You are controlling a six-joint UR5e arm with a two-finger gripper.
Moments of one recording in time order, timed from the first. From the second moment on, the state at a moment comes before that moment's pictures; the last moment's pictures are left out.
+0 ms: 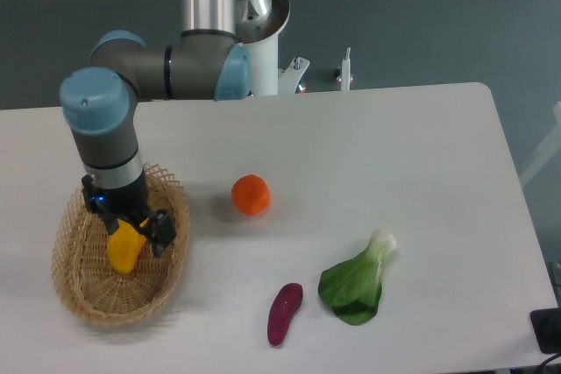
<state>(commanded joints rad) 2.00 -1.89 -1.71 -0.78 1.57 0.51</state>
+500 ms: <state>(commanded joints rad) 2.05 -1.80 -1.67 -0.80 1.71 0.60</state>
